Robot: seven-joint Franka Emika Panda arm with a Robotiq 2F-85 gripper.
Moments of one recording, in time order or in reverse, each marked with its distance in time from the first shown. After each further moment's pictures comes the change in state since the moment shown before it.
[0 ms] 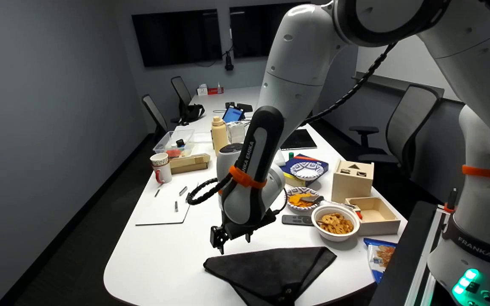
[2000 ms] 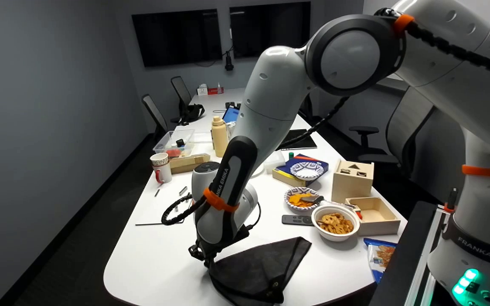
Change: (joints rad) arm -0.004 0.229 0.044 0.311 -0.035 -0.038 -0.008
